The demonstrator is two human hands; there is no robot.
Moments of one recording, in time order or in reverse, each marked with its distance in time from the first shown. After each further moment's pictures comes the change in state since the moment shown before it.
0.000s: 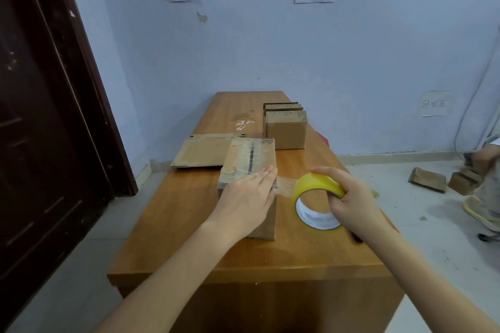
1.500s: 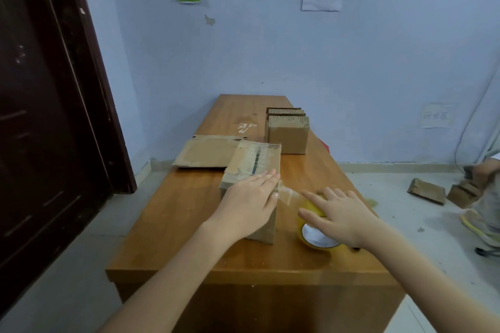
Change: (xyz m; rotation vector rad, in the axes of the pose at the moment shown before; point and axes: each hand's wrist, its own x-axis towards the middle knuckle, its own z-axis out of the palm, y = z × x) left_hand 0.003 0.003 -0.005 -0.098 -0.082 -0.067; right_hand 0.007 -0.001 -0.001 -0.817 -0.634 0.009
